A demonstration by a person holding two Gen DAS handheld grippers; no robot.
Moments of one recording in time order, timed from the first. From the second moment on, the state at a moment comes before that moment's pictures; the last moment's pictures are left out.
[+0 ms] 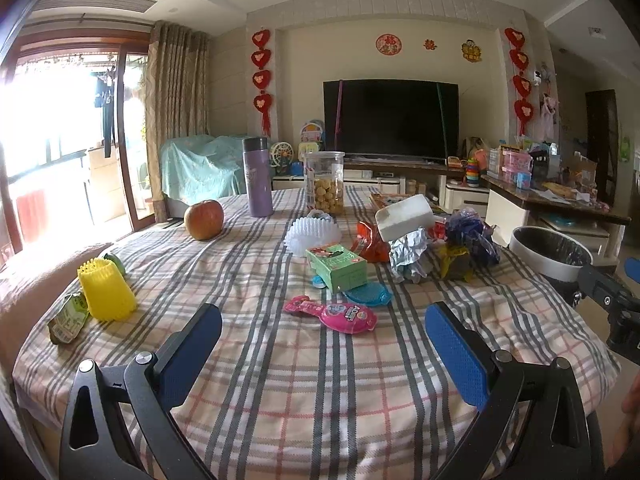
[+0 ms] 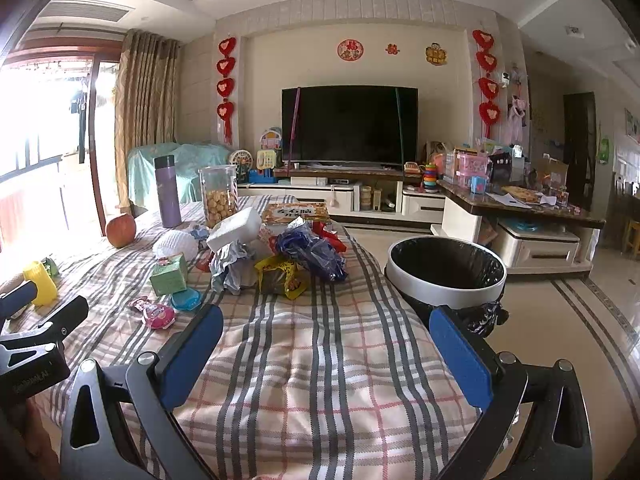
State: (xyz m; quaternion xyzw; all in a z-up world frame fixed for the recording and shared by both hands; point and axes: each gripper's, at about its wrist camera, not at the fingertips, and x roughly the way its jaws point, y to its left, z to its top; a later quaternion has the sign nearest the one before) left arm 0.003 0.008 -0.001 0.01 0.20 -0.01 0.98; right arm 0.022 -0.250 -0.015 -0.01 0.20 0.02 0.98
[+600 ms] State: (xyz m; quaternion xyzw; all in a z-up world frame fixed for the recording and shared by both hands) left arm 0.003 0.008 -0.001 0.01 0.20 -0.01 0.98; right arm 0.020 -0.246 -0.018 -0.01 0.20 0.04 0.98
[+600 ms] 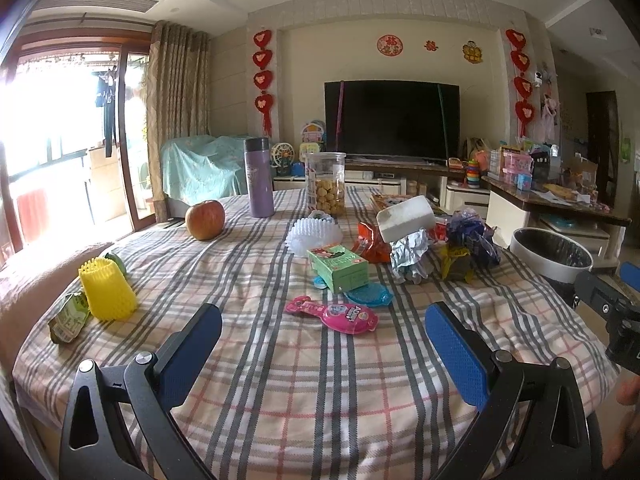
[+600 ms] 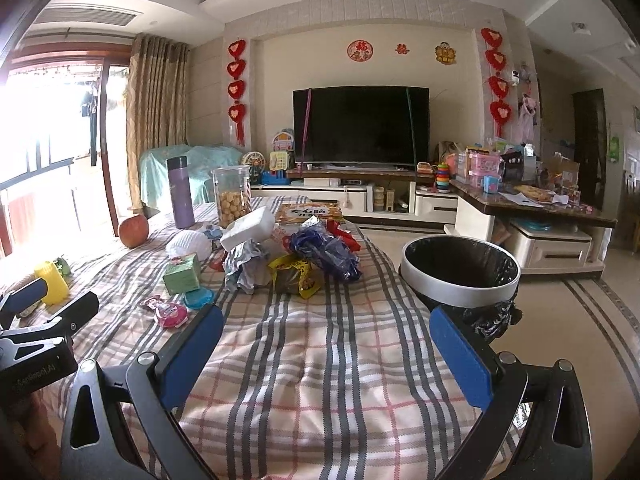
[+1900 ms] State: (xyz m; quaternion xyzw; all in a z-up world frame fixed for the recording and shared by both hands) left arm 0.024 0.009 -0.009 0.01 0.22 -0.01 0.97; right arm 0.041 -0.245 -0.028 -0.01 0.23 0.07 0.97
